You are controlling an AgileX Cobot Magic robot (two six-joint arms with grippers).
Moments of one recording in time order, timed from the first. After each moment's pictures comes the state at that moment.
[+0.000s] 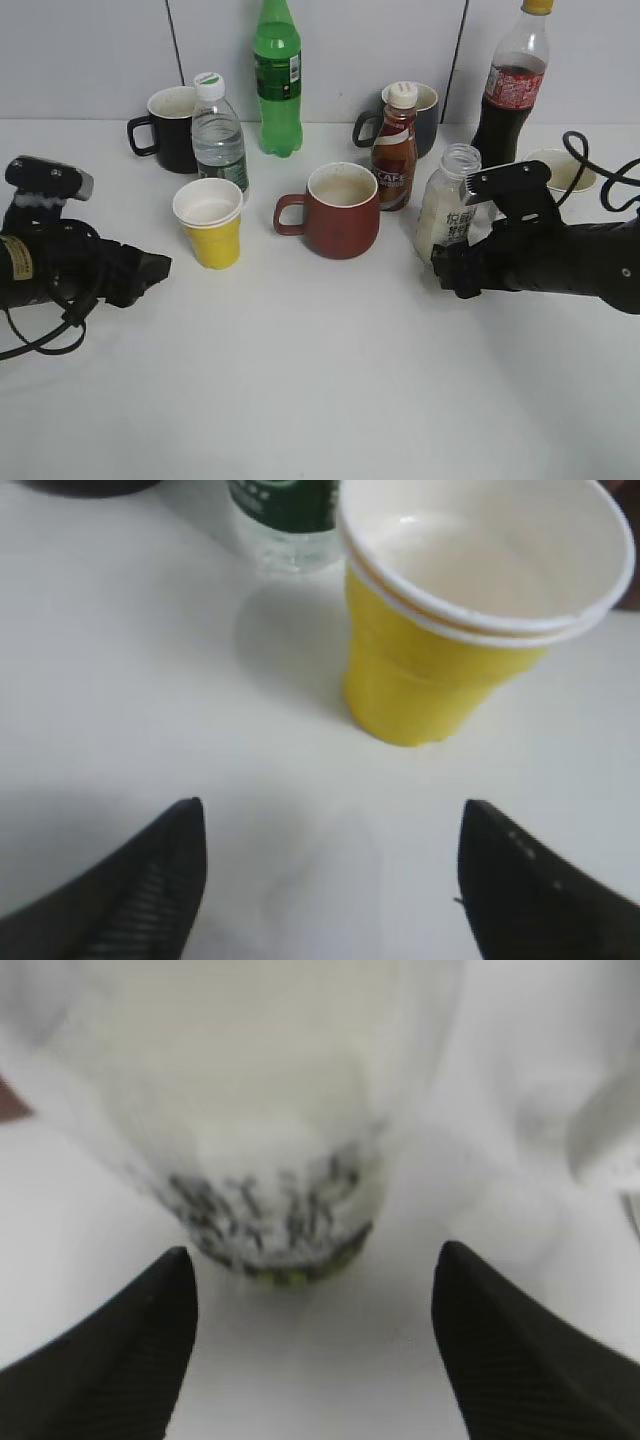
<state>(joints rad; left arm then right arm) -0.22 1.81 -0.53 0.51 -0.59 -0.38 0.31 1.95 -0.68 -0.18 -0.45 0.12</state>
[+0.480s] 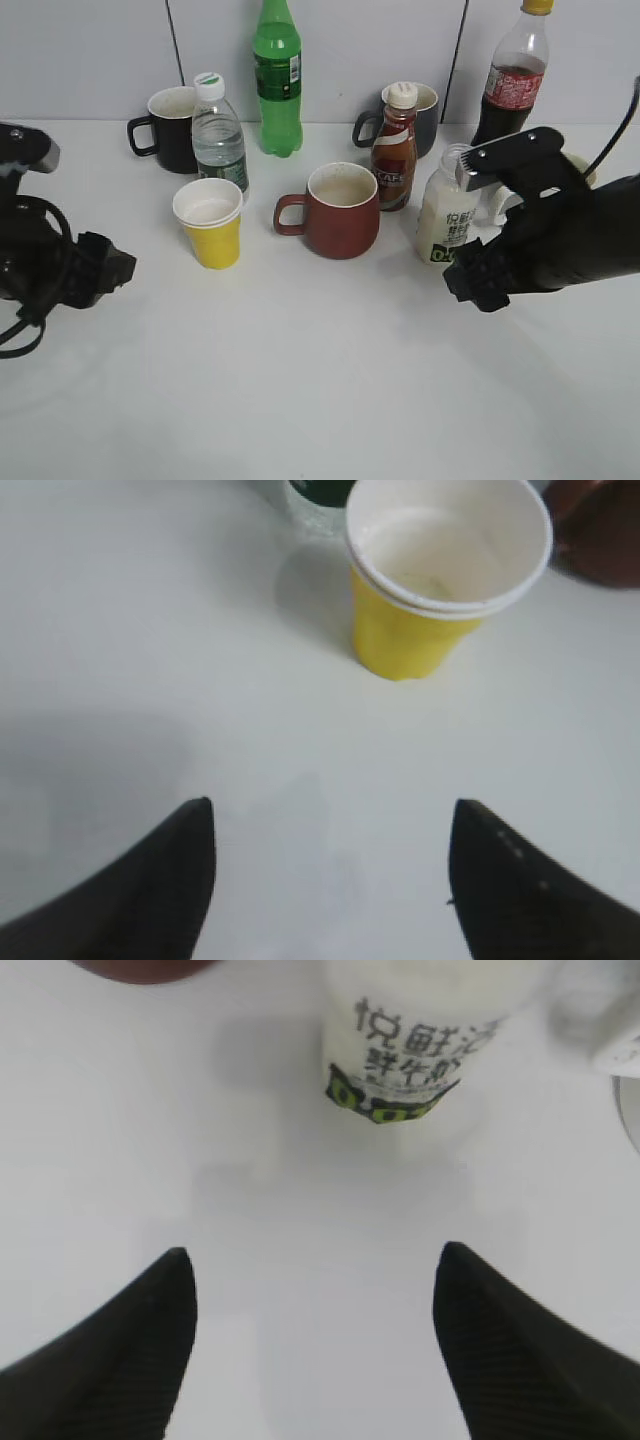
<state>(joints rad) -0.37 1.44 -0.53 0.41 -0.04 -0.49 0.46 1.61 -0.68 -0.16 0.11 0.14</state>
